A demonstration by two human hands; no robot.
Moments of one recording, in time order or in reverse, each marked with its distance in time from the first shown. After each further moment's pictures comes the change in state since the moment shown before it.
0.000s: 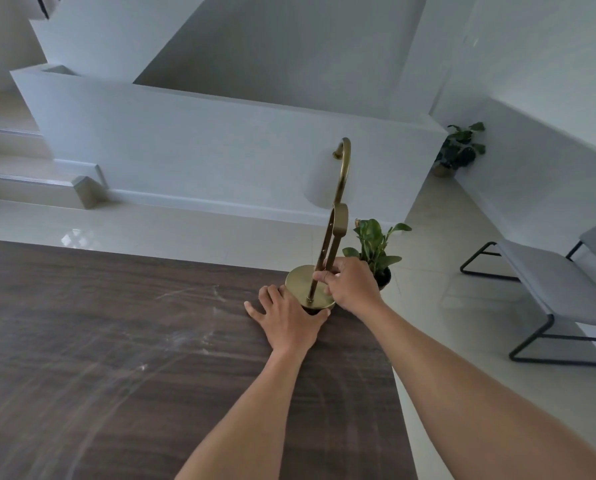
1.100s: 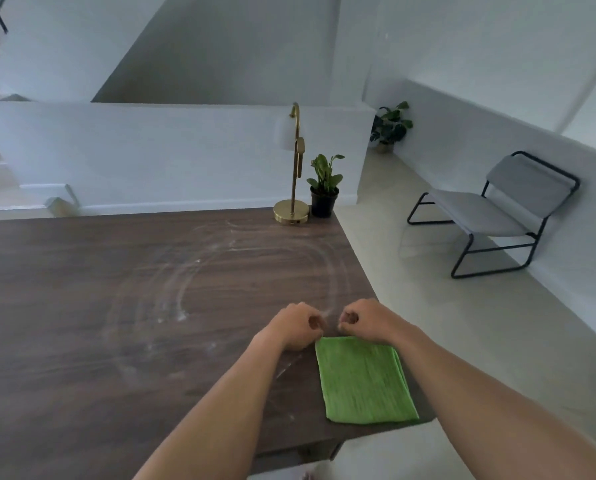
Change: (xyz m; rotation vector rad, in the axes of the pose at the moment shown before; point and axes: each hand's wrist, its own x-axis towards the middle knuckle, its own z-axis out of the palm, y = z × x) left_hand -0.271 -0.130 -0.115 -0.123 -0.657 0.659; right_hand -0.372 0.025 0.002 -0.306 -0.307 0.080
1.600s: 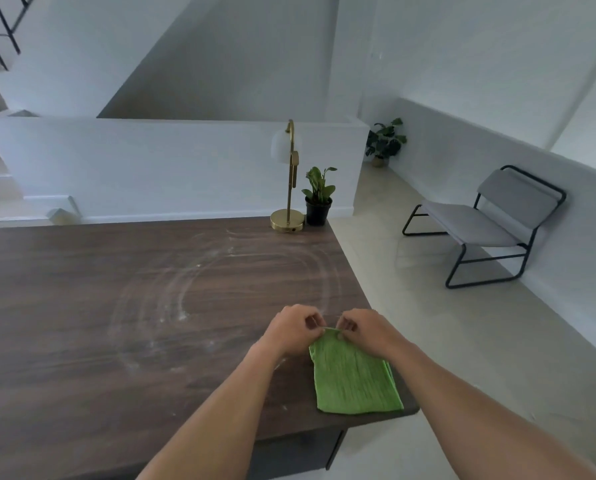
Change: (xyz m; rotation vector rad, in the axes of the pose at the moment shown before) left_hand -0.032 0.027 0.004 -0.100 0.179 0.024; right_hand -0.040 -0.001 0.008 0.008 0.112 -0.019
